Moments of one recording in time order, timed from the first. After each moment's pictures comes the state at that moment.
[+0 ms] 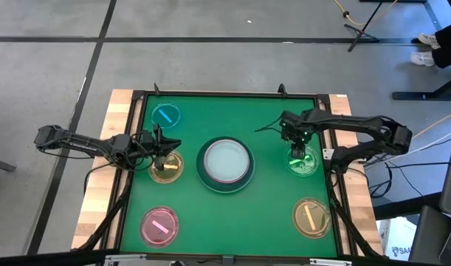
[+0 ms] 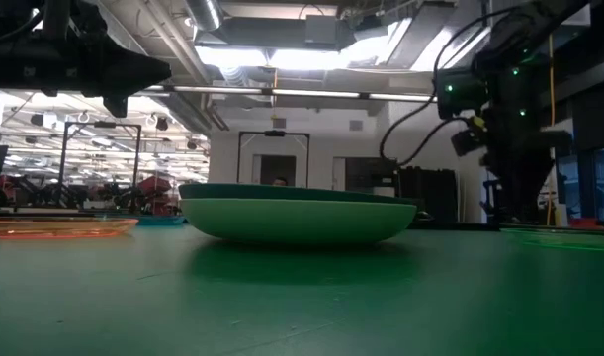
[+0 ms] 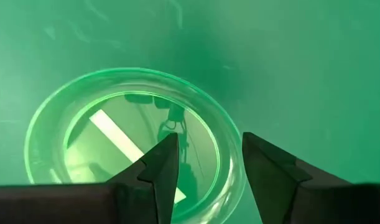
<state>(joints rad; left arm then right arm) -0.09 0.43 0.01 0.53 -0.34 -0.12 -0.47 1.31 0.73 -0.96 -0.02 -0.24</state>
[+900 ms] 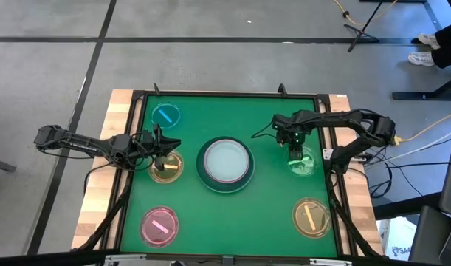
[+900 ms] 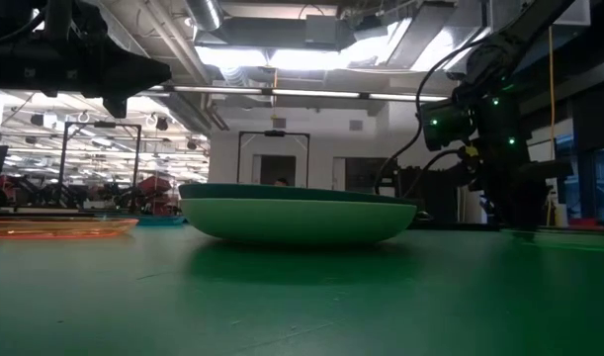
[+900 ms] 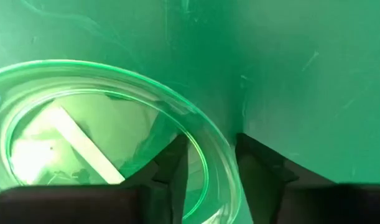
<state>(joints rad) -0.09 0.43 0.01 0.52 -0.35 -0.12 -0.47 1.52 0.74 -0.89 0.01 -0.36</state>
